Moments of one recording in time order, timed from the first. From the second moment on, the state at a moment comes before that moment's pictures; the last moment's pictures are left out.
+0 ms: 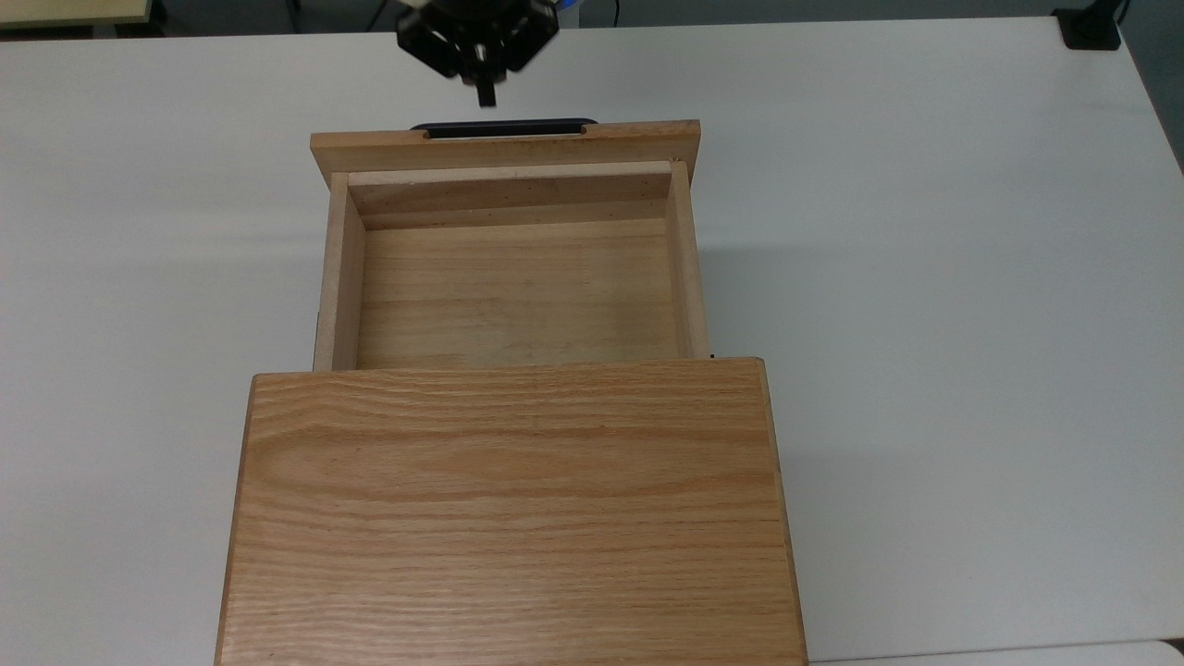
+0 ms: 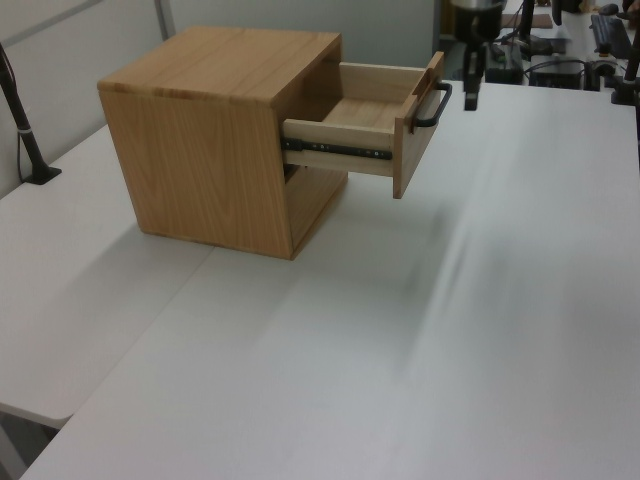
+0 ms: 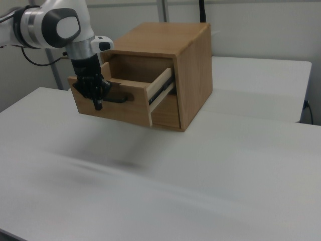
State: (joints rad) arm 0.18 0.03 -0.12 -1.70 -0.03 1.73 -0.11
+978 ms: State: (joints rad) arm 0.20 0.40 -0.12 -1.37 -0.03 2.11 0.05
